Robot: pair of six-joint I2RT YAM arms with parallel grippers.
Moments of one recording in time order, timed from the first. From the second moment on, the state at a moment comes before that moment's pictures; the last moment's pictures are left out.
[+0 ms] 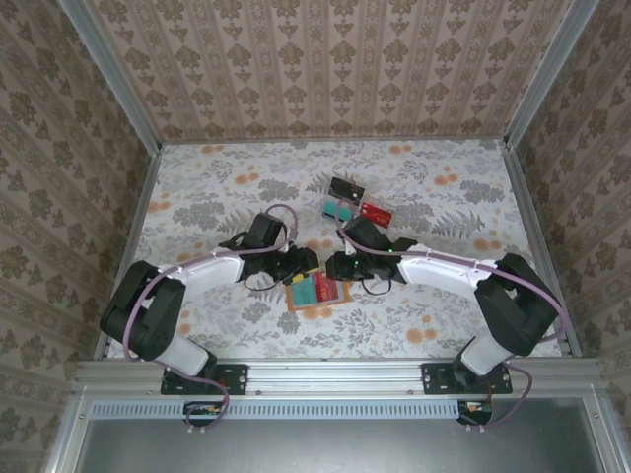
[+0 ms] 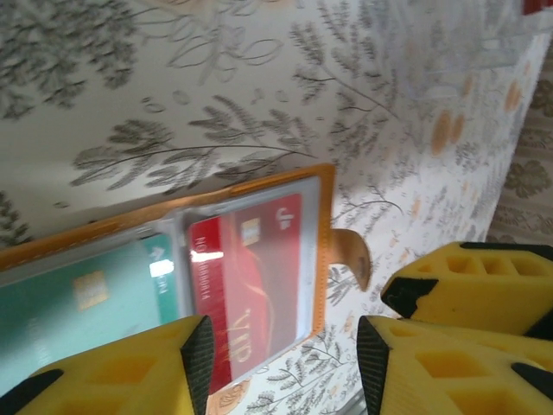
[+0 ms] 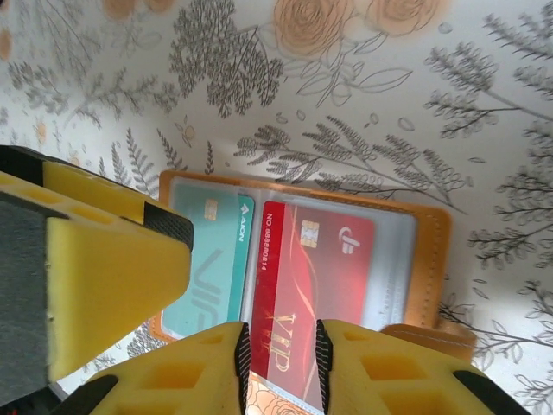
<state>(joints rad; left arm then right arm) -0.60 1.51 0.73 -0.17 0.56 -0.91 0.73 1.58 0.92 -0.28 -0.21 0.66</state>
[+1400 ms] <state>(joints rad) -0.70 1.60 0.73 -0.23 0.46 -0.90 0.72 1.71 0.99 -0.48 -0.10 0.71</state>
